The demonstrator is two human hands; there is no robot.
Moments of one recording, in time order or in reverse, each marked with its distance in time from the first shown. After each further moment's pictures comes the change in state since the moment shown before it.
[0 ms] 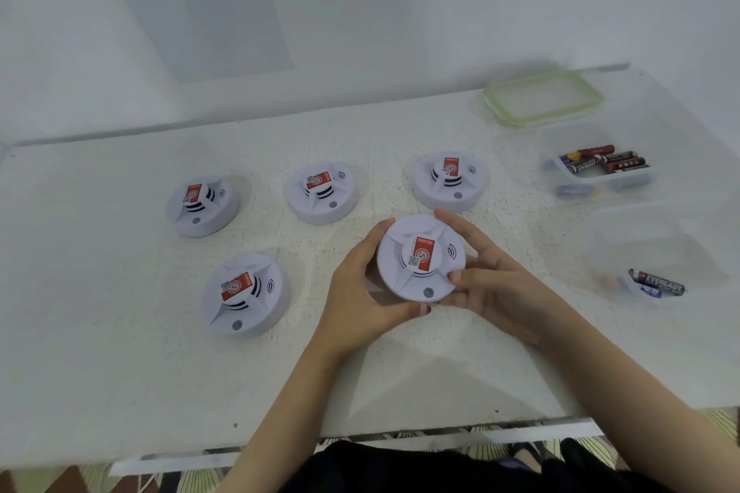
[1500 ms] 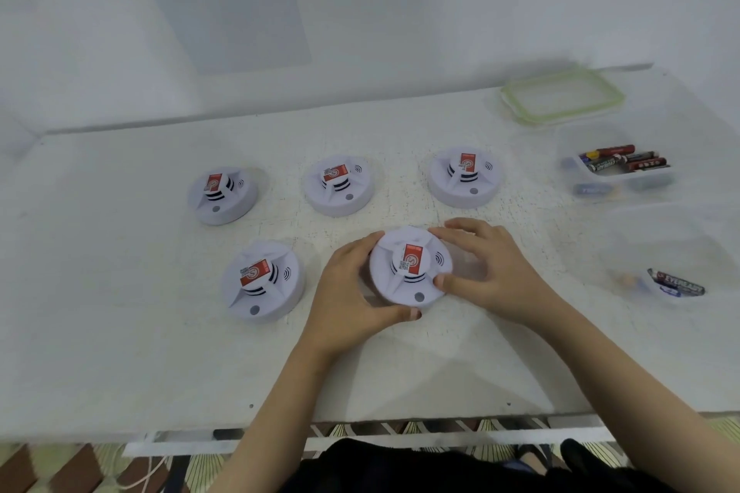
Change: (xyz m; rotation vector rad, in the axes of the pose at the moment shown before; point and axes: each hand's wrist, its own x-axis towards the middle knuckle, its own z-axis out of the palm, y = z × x) left_hand -0.015 -0.013 -0.022 0.264 0.030 -0.044; right_hand 0.007 -0.002 0.016 -1.269 0.258 -0.126
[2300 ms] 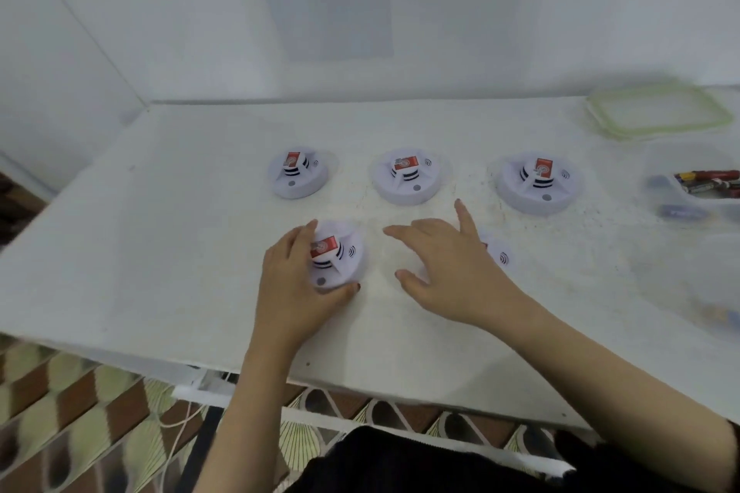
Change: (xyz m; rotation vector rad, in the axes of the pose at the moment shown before) left_hand -0.053 -0.033 -0.087 0.410 0.285 -0.287; right_hand 0.026 -0.079 0.060 -0.400 -0.094 -0.408
